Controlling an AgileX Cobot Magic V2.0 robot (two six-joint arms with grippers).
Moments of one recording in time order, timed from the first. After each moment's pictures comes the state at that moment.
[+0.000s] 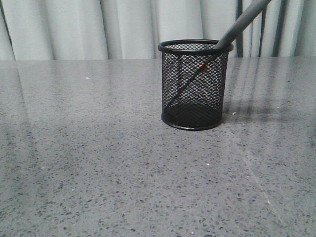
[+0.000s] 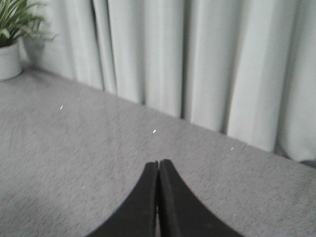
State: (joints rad) left arm -0.15 0.87 -1.33 -0.59 1.02 0.95; right arm 0.28 0.78 -1.17 0.51 0.64 -0.48
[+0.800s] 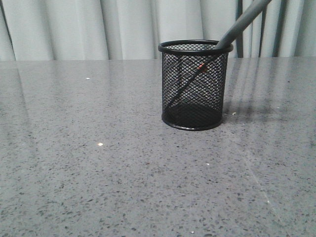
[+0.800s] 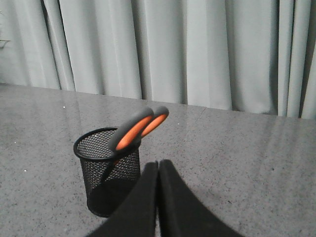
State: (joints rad) left arm -0.15 0.00 -0.26 -0.77 0.29 0.89; right arm 0.28 0.12 -0.30 0.51 0.26 -0.48
